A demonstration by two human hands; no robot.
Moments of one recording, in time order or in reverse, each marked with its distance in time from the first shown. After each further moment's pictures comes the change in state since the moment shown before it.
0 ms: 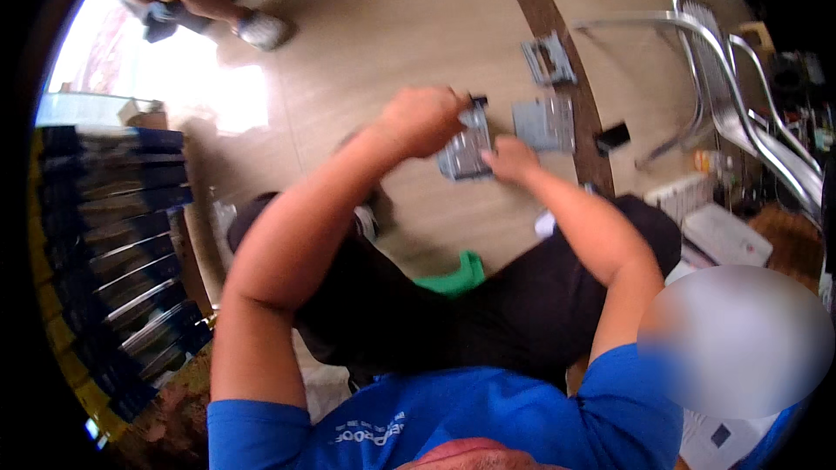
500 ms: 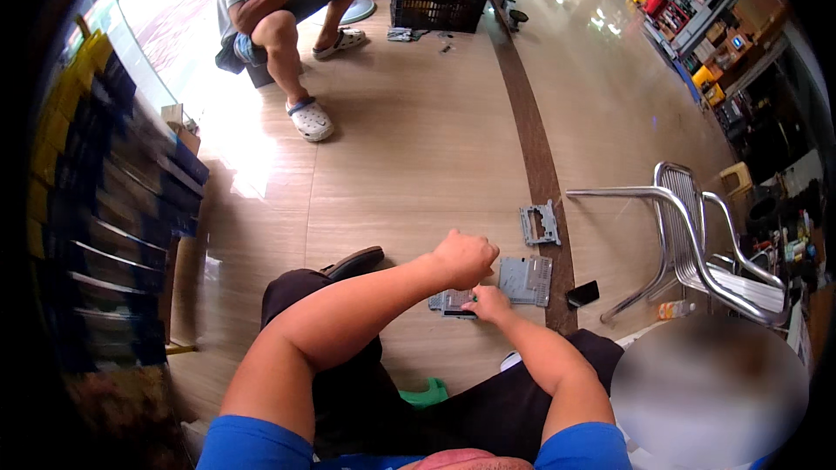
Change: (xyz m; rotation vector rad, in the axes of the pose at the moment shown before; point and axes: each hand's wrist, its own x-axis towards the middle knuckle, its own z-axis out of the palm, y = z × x) left_hand 0.018 0.024 -0.006 -0.029 -0.005 0.075; right_hand 0.004 0.000 0.007 -0.165 -0.027 -0.101
